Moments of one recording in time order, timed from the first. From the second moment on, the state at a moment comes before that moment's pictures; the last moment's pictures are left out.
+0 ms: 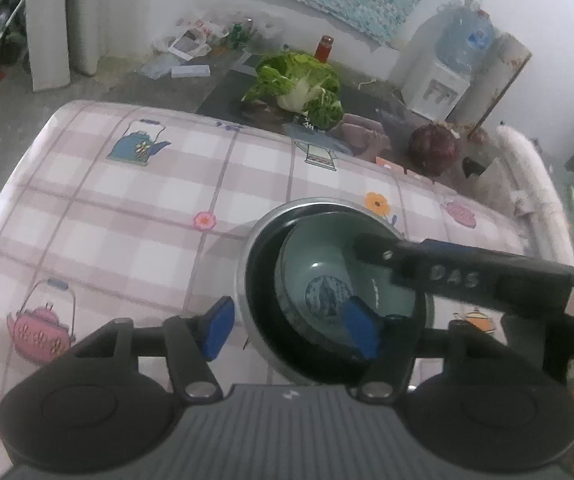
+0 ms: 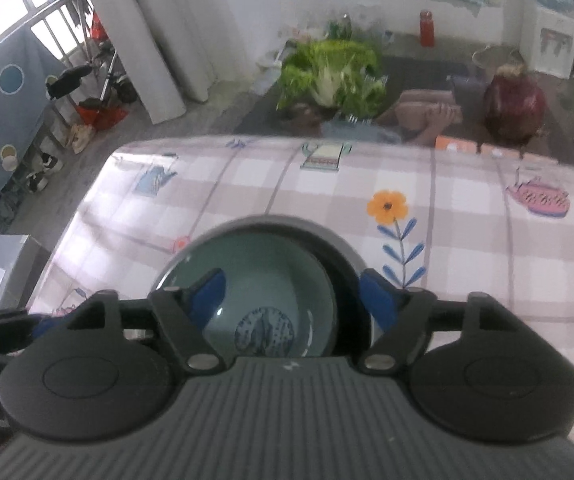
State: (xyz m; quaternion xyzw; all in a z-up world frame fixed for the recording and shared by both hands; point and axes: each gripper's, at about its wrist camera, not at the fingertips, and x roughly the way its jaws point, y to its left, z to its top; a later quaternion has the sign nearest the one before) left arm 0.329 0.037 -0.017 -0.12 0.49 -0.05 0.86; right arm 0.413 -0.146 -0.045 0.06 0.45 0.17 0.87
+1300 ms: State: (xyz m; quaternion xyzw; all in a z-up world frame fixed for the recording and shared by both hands) left arm 0.016 0.119 -0.016 -0.06 0.38 0.02 0.92; right arm 0.031 -0.179 -0.083 0.27 0.45 0.20 0.83
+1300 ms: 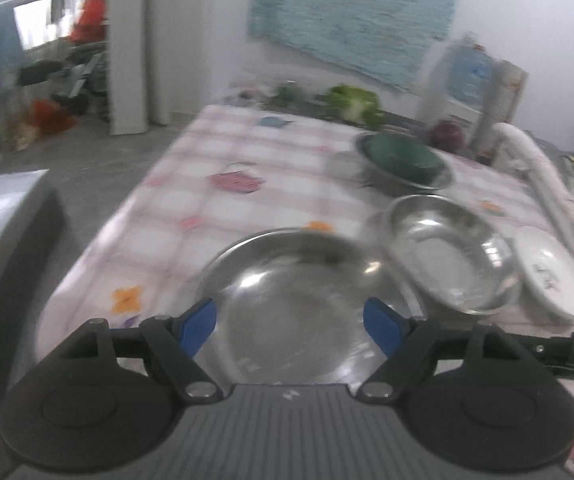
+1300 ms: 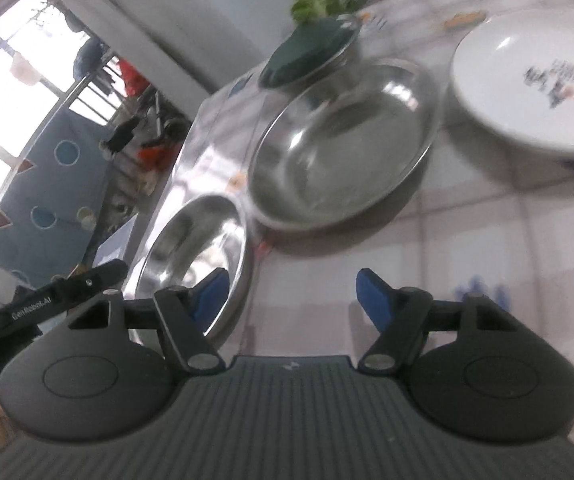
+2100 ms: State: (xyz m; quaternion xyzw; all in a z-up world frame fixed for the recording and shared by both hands) left arm 0.032 0.155 -0.062 -0.04 0.39 0.11 0.92; right arm 0.072 -0.097 -0.098 0.19 0.43 0.22 0.85
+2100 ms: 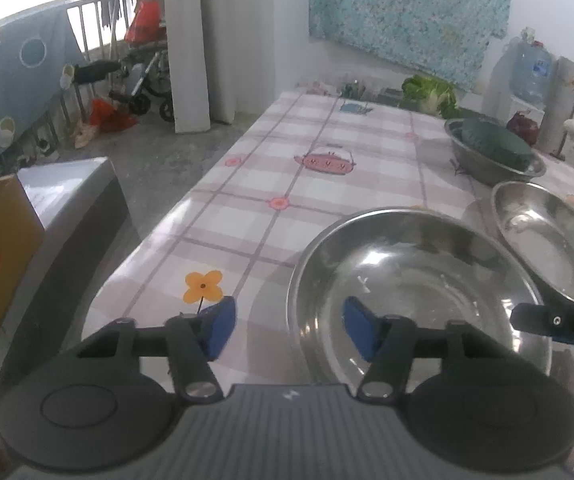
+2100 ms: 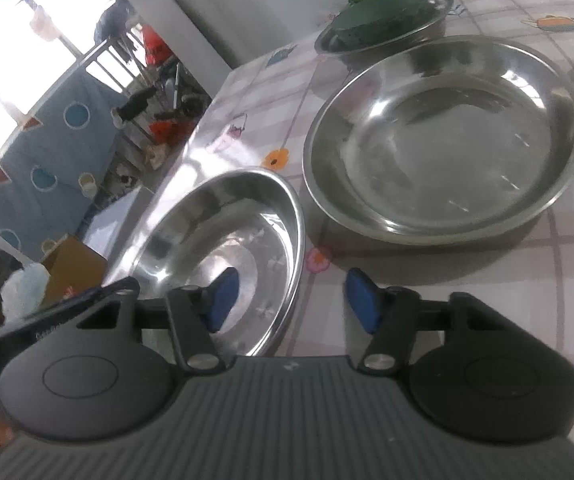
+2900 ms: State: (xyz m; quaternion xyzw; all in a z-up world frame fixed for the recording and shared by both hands) left arm 0.024 0.161 -0.071 -0.10 0.42 0.08 0.90; right arm 0.056 -0.098 -0.105 0.22 0.45 0.20 0.84
